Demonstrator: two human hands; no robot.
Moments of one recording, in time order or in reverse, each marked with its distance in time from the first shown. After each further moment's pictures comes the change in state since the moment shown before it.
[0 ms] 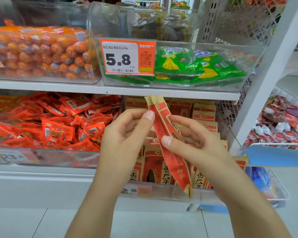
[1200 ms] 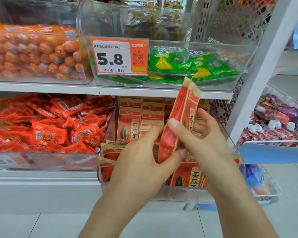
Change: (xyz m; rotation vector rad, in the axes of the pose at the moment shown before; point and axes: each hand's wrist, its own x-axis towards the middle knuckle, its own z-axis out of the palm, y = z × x) left_hand -0.014 -0.015 0.016 0.493 -0.278 0.040; right_hand 0.005 -0.005 0.005 0.107 0.336 0.078
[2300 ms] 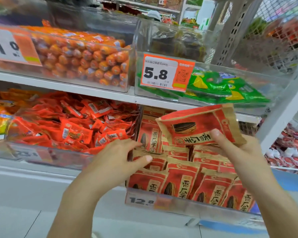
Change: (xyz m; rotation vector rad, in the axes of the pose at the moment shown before) left_hand 0.005 -0.067 -0.096 0.381 -0.211 -0.318; right_hand 0.026 -0.003 -0.006 -0.165 -0.143 -0.285
